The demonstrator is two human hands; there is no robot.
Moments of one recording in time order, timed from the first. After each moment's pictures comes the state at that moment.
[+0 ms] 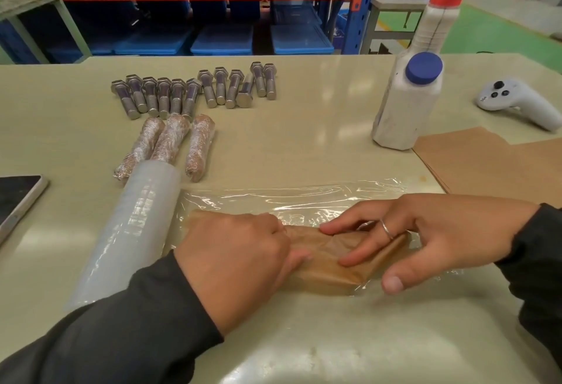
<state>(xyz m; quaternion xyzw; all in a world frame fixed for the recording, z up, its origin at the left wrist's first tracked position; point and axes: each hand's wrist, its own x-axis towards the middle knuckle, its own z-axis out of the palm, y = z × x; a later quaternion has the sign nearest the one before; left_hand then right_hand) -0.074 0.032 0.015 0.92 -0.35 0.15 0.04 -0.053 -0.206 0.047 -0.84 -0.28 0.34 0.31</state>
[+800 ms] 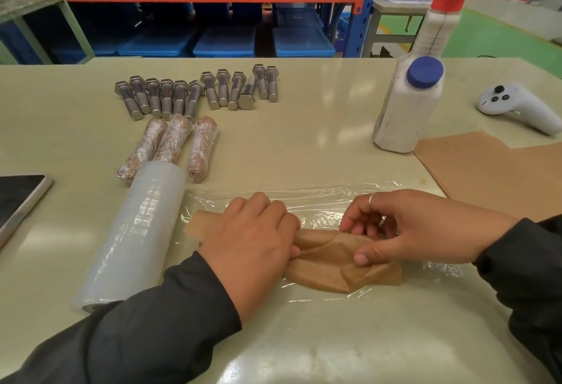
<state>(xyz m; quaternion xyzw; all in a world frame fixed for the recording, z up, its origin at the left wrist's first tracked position) -0.061 0.023 -0.004 0.92 -0.35 0.19 0.00 -0.051 -0.199 0.033 -0.91 -0.18 0.22 0.29</state>
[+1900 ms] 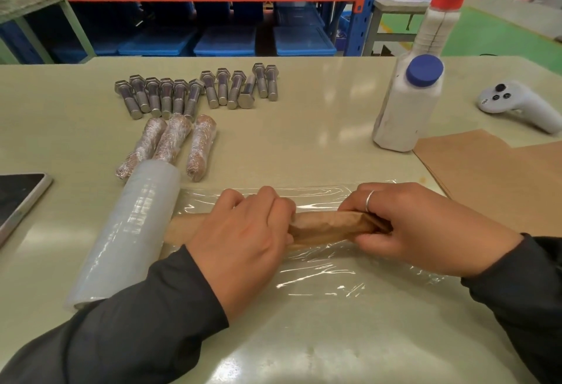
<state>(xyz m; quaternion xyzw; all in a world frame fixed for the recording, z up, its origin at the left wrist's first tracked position) -0.065 0.027 0.007 0.92 -0.34 0.20 0.06 -0.062 -0.188 0.038 -0.95 -0.26 0.04 0.17</state>
